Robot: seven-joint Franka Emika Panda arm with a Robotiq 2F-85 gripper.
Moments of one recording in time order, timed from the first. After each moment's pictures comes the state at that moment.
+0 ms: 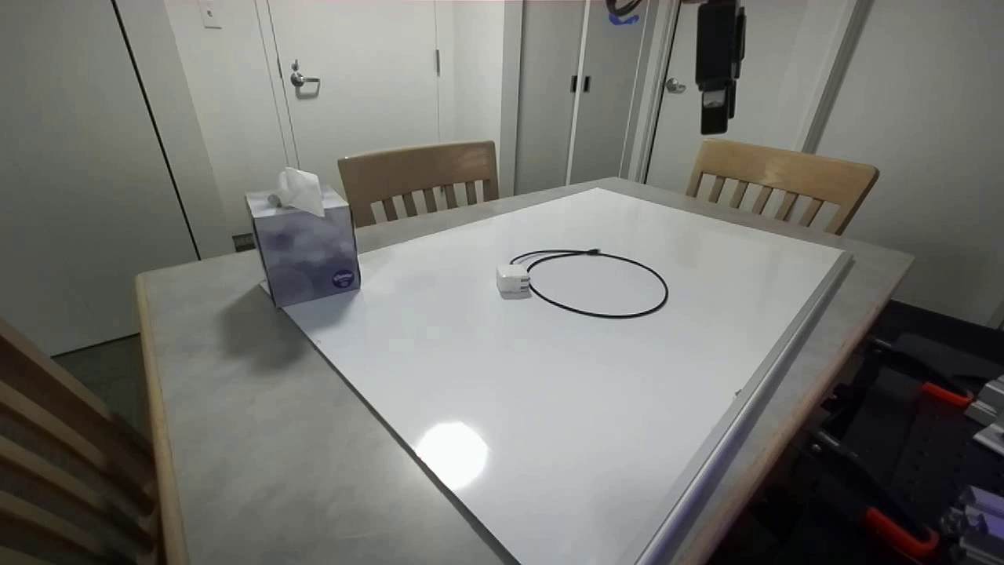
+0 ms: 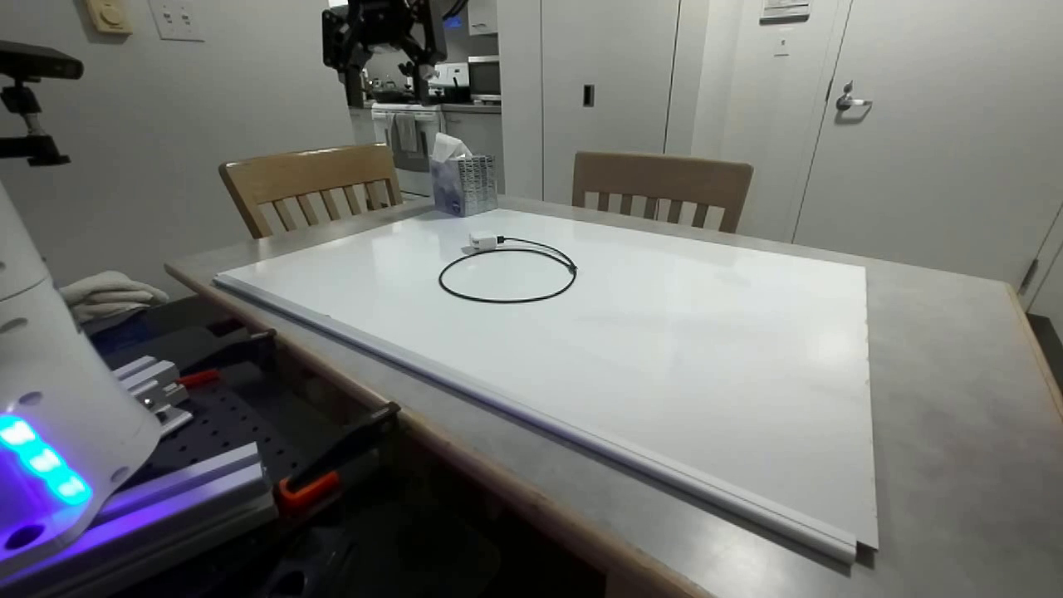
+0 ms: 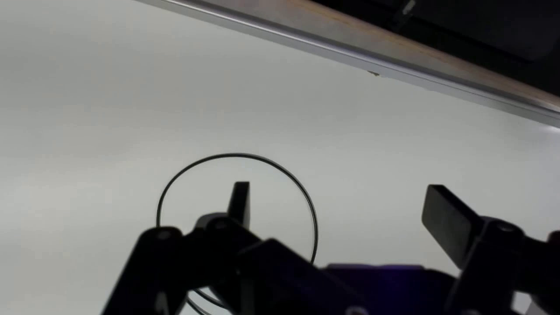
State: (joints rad) arm 0.09 -0.27 0.11 -2.45 -0.08 2.00 -0.15
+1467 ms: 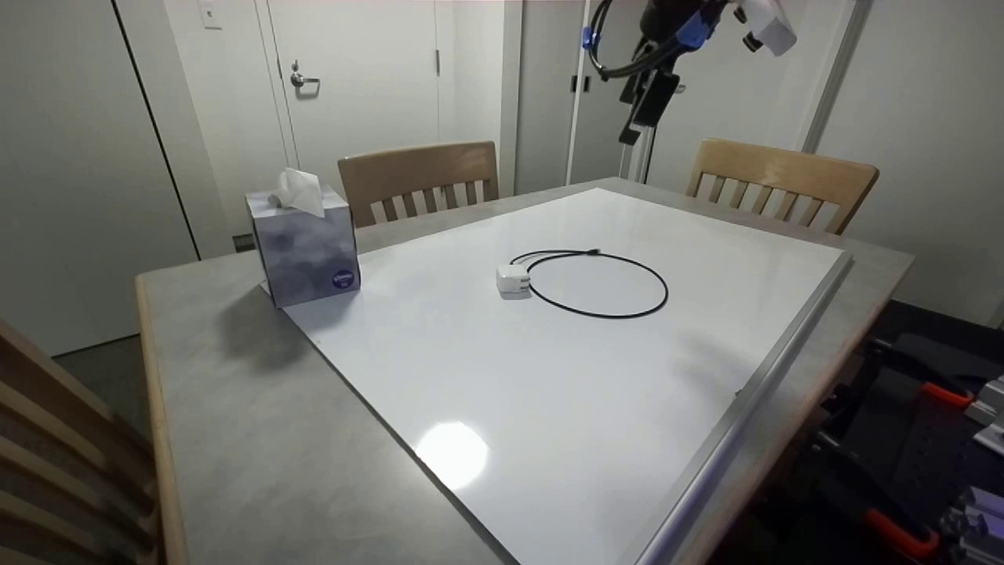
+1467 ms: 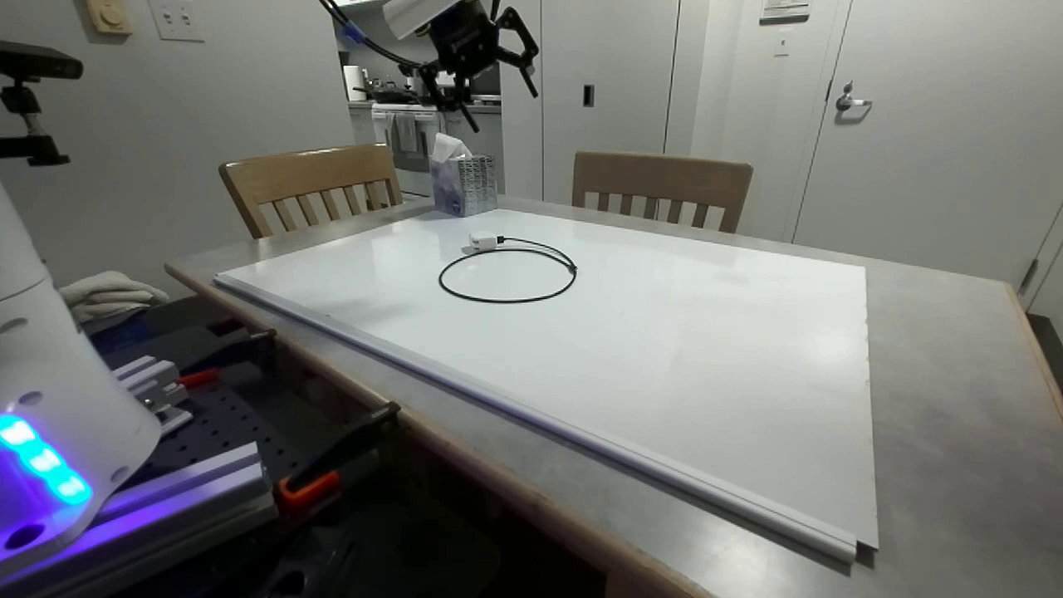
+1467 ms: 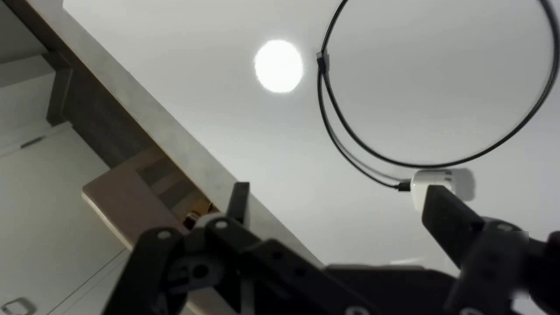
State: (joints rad) arm -0.02 -0.16 0.02 -2.58 -0.76 2.88 -0.11
